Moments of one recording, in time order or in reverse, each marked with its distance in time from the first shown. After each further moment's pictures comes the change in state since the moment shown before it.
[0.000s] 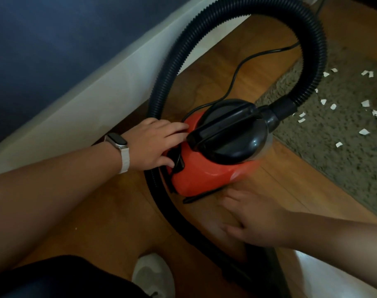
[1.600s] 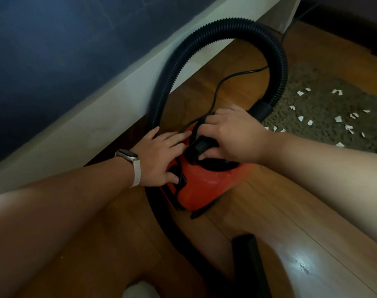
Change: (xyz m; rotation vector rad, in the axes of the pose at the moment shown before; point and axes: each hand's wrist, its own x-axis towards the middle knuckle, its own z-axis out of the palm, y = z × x) left_hand 0.042 0.013 -0.008 -0.050 0.007 -0.056; right_hand 0.074 0.038 -0.150 -0.530 0.482 -0.124
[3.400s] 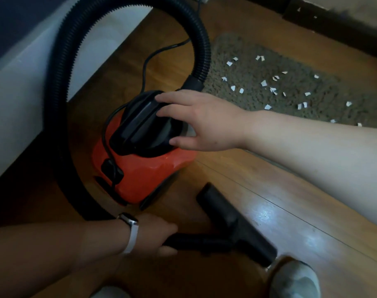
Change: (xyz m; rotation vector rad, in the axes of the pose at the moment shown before) left_hand -0.014 0.172 0.041 -0.320 -0.601 0.202; right_hand -0.088 0.018 -0.022 0.245 0.012 0.175
